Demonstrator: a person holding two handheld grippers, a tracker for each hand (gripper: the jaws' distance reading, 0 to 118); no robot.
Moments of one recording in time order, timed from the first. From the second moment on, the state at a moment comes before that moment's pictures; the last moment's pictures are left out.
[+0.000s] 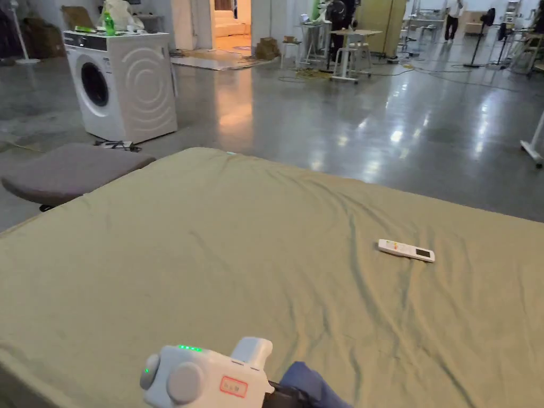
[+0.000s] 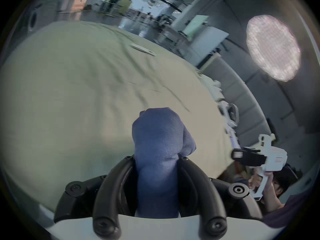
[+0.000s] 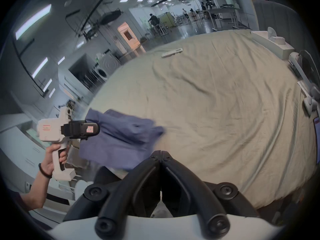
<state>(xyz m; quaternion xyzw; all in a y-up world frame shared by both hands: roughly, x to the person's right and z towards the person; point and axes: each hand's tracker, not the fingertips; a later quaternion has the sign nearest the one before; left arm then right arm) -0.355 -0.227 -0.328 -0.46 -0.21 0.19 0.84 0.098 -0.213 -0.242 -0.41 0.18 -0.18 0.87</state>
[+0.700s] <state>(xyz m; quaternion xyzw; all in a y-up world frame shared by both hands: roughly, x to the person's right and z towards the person) -0.576 -0.192 -0.387 -0.51 0.08 0.08 0.85 0.108 -0.211 -0.232 -0.39 0.10 -0.09 0.91</state>
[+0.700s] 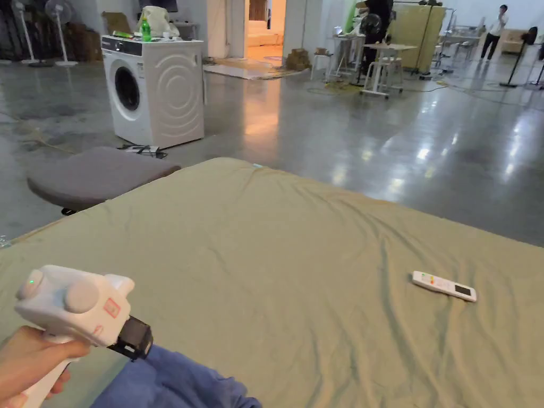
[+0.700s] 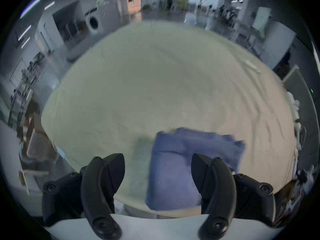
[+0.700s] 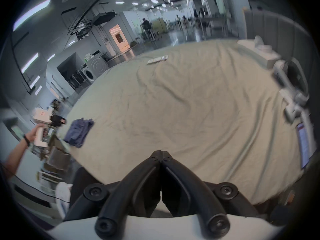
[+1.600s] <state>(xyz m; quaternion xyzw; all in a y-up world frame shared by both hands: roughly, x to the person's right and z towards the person) -0.199 -0.054 -0.168 -0.07 -0.10 -0.05 0.99 0.130 -0.066 -0.134 -0.09 0.06 -0.02 0.99</state>
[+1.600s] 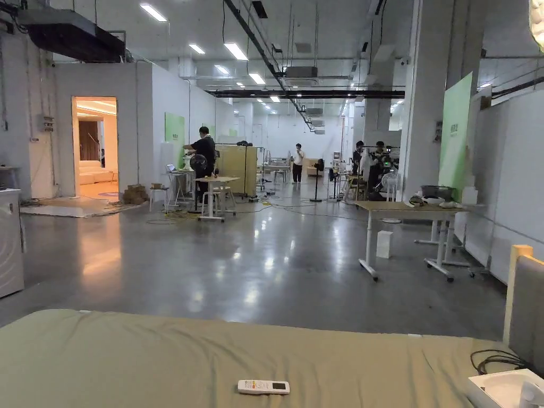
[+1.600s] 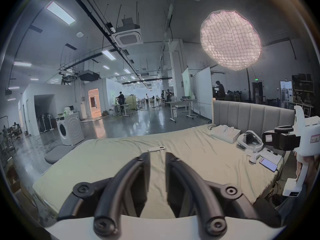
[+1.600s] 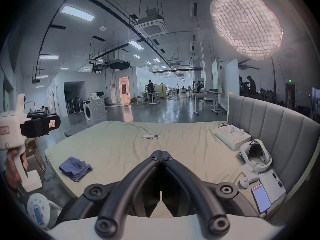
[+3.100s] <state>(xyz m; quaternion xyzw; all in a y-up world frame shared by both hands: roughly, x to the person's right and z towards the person) -0.213 -0.041 -0.127 -0.02 -0.08 0.01 1.00 0.125 -0.063 -0.110 -0.05 0.03 -0.01 1.00</state>
